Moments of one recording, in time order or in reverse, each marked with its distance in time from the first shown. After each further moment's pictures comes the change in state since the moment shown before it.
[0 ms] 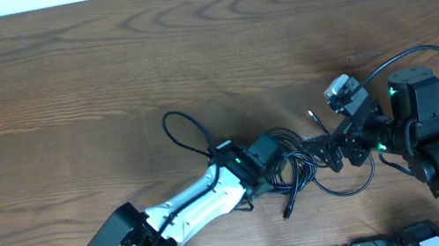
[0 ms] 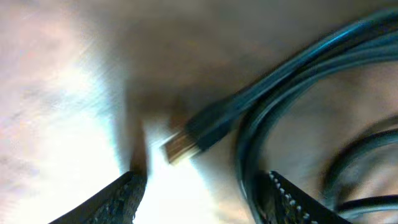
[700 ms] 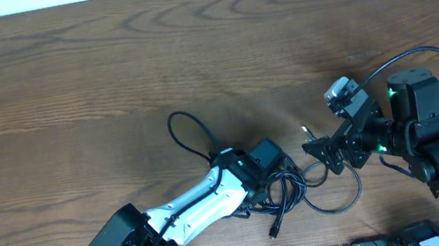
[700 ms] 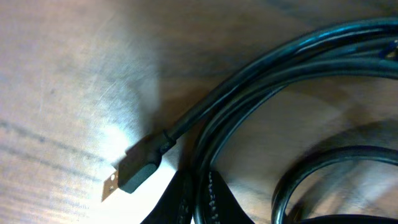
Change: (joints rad) left arm -0.011 -0.002 -0.002 -0.039 -0.001 0.086; right arm 0.000 0.000 0.000 -0.034 -0.003 0.000
